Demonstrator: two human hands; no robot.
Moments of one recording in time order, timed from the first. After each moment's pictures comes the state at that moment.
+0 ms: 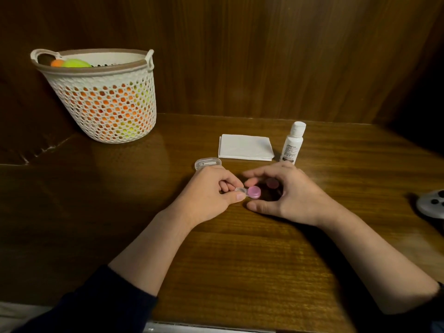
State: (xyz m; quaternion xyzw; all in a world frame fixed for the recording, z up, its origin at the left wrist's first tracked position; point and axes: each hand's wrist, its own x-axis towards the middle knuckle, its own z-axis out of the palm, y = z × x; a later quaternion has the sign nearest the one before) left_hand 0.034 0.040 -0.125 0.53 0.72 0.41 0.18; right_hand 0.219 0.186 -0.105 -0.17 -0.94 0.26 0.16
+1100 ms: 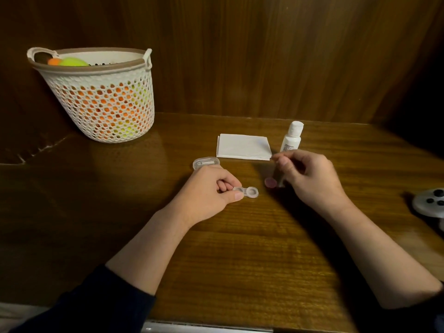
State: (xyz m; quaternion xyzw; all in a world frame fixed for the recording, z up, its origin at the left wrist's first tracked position) left_hand 0.035 0.039 -0.124 0.52 0.73 0.41 0.19; right_hand 0.226 0.197 -0.101 -0.33 -0.84 0.28 0.32
